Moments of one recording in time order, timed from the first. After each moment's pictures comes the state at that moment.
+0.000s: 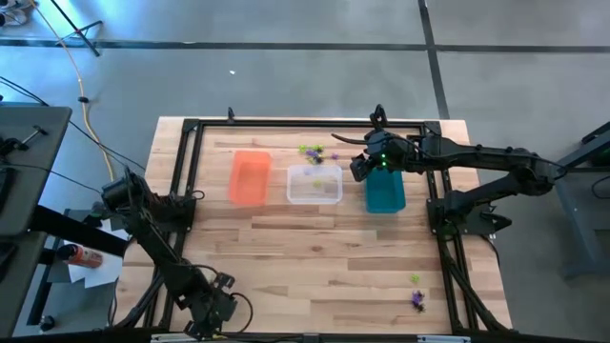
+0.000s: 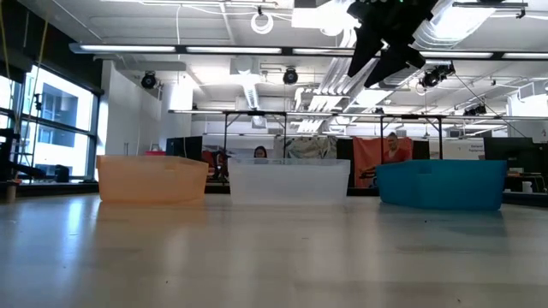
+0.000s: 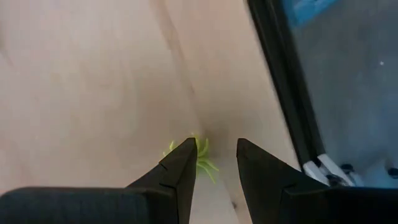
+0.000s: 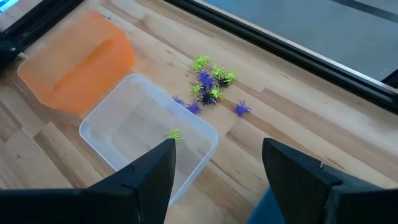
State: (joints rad) left arm -1.00 1.73 0.94 -0.42 0.03 -0.63; right arm -0.18 1.24 1.13 -0.74 0.36 0.63
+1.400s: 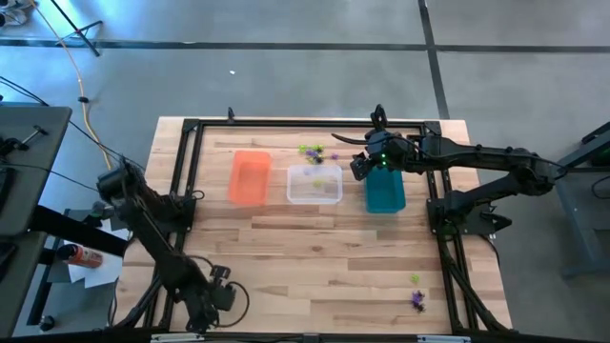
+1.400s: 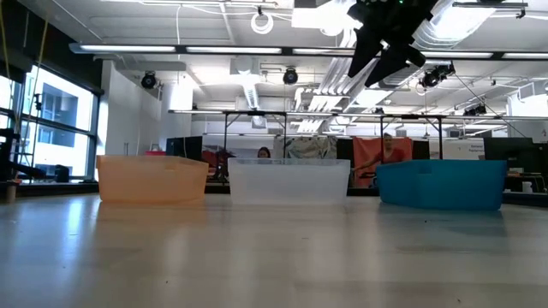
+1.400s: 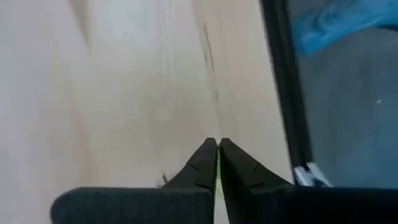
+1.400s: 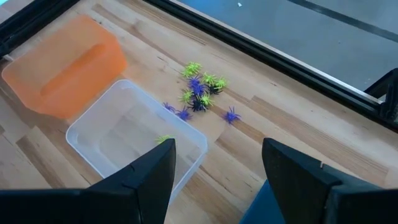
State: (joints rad) left arm -0.98 1.59 0.93 -0.51 -0.03 -0.75; right arm -0.18 1.24 1.13 -0.74 0.40 0.60
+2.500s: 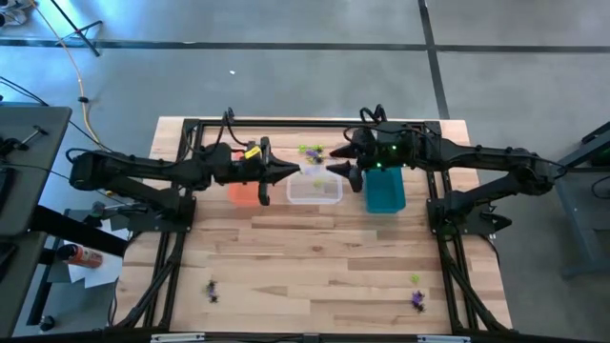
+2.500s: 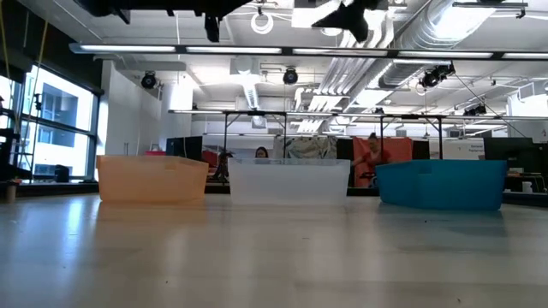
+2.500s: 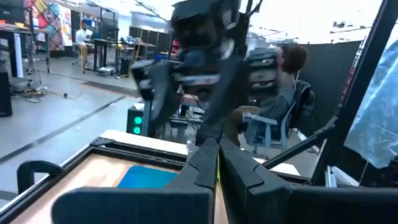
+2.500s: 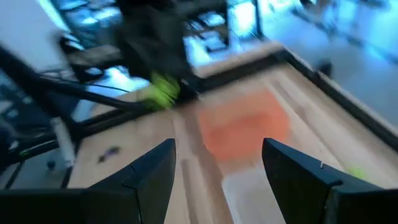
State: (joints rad) left arm 0.09 1.21 0.72 0.57 0.02 -0.16; right arm -0.15 1.24 1.13 -0.23 -0.07 0.26
